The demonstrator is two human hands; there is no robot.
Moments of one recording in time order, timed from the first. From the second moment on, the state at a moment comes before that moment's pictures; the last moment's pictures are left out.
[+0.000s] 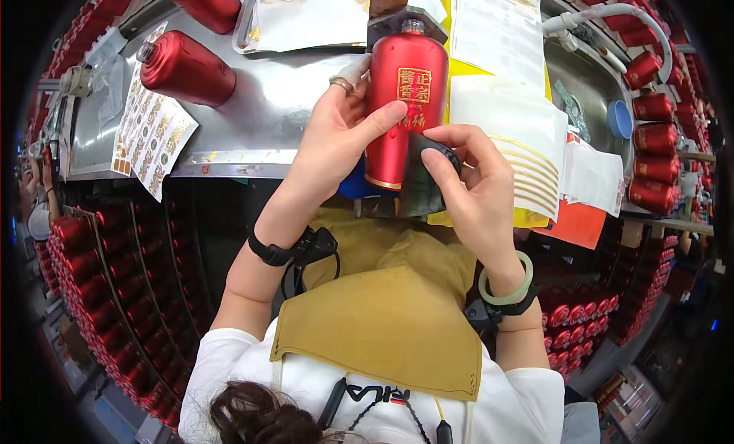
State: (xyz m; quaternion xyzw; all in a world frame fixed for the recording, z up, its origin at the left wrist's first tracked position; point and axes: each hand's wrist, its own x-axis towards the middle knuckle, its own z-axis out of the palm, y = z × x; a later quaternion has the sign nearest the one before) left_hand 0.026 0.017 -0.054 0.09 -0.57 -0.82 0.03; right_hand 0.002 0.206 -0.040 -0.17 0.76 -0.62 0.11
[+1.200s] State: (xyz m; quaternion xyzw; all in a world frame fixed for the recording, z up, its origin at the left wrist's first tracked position) left_hand 0.034 0.028 -0.051 0.11 -0.59 -0.80 0.05; right_hand -0.064 0.178 -0.054 -0.10 0.71 -0.67 0.20
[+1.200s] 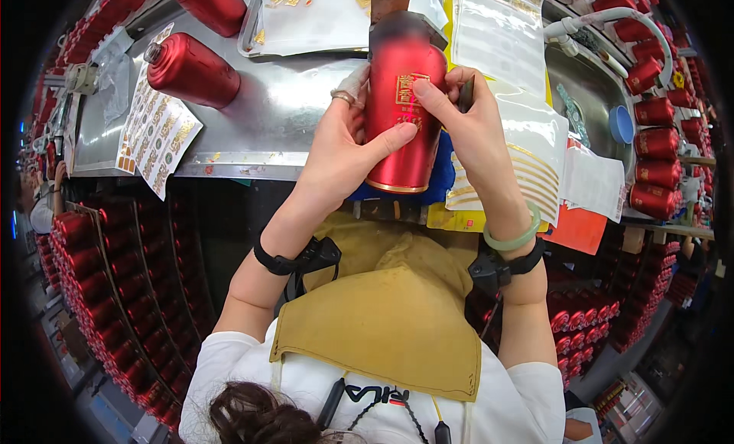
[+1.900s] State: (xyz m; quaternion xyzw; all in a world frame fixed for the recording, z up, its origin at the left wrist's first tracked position) left_hand 0.035 0.020 -0.054 0.10 -0.53 -0.84 0.03; right_hand -0.066 0.178 -0.041 -0.09 0.71 -0.67 0.21
